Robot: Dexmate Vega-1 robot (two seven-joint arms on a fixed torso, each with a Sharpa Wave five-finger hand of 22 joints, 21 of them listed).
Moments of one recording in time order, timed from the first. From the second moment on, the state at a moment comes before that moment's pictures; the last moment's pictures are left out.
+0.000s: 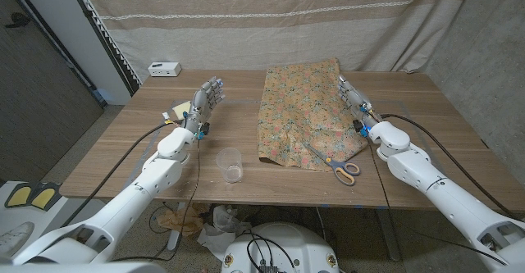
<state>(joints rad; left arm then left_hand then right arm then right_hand) 0.85 0.53 0.37 -1.31 -0.59 -0.32 0.00 0.11 -0.16 0.61 -0.16 0.20 0.22 -0.11 0.19 0.18 0.23 -0.12 0.21 0.18 0.17 -0.04 0.18 0.17 0.16 -0.04 0.38 0.17 -0.87 -0.60 -0.40 -1.43 0.53 0.21 -0.05 0.47 0.08 -0.27 -0.01 0.45 0.01 0.09 0.20 0.18 0.07 0.03 0.24 0.19 -0.03 -0.03 0.19 0.17 -0.02 -0.02 0.23 0.17</state>
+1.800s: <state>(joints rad) 0.90 0.50 0.38 -1.34 -0.54 -0.36 0.08 0.11 -0.16 0.60 -0.16 0.21 0.21 -0.12 0.19 0.18 0.23 -0.12 0.20 0.18 0.17 -0.04 0.18 0.17 0.18 -0.04 0.35 0.17 -1.06 -0.72 -0.36 -1.77 0.29 0.05 -0.33 0.65 0.08 -0.22 -0.11 0.51 0.11 0.06 0.22 0.18 0.20 0.00 0.28 0.19 0.09 -0.04 0.20 0.17 0.10 0.01 0.23 0.17</state>
